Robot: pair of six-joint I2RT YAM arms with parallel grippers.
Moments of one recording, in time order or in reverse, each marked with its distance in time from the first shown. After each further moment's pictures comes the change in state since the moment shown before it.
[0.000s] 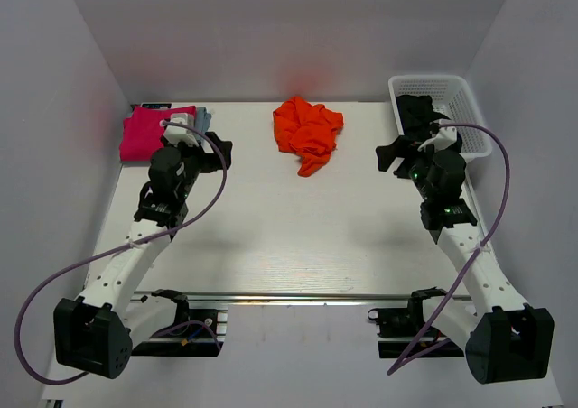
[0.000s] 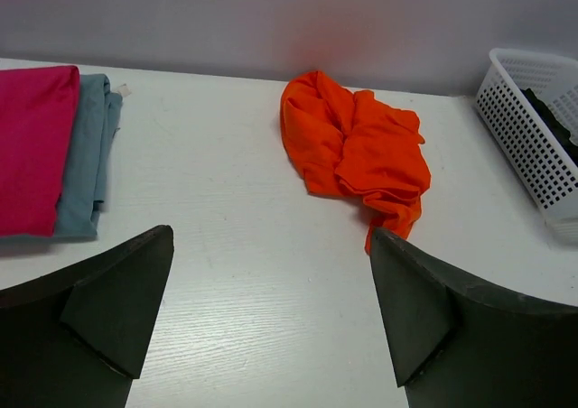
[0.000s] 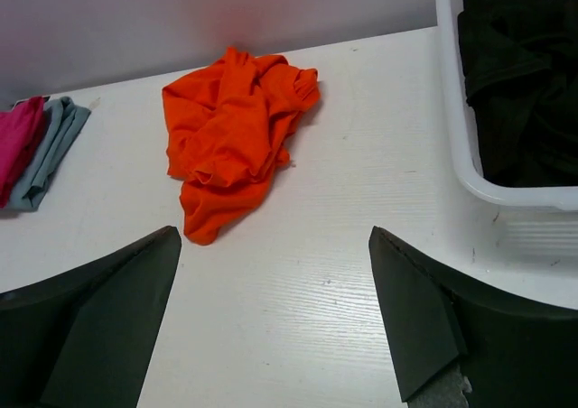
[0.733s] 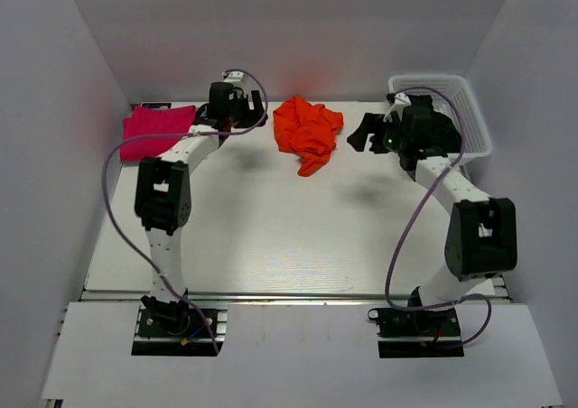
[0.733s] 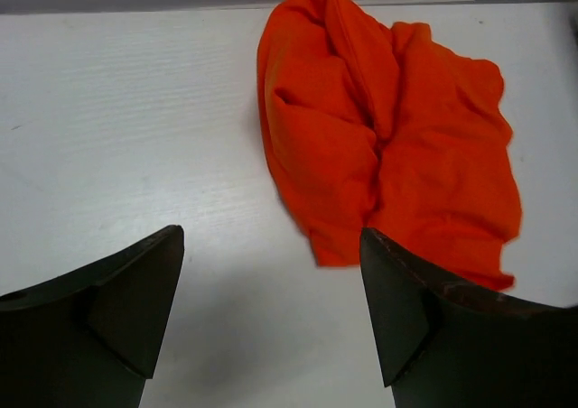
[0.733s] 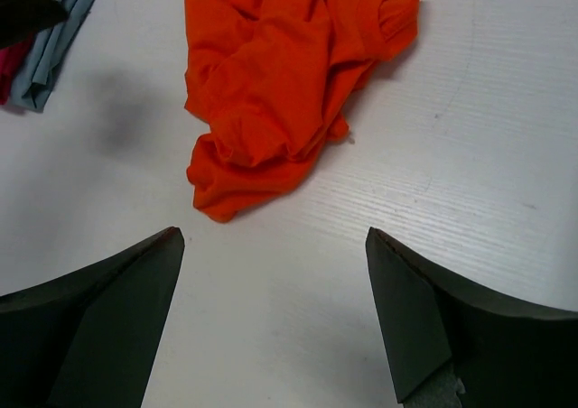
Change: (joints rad) left arm -0.002 0.987 0.828 -0.198 0.157 0.003; right arm 0.012 0.574 0.389 -0.105 -0.293 -0.089
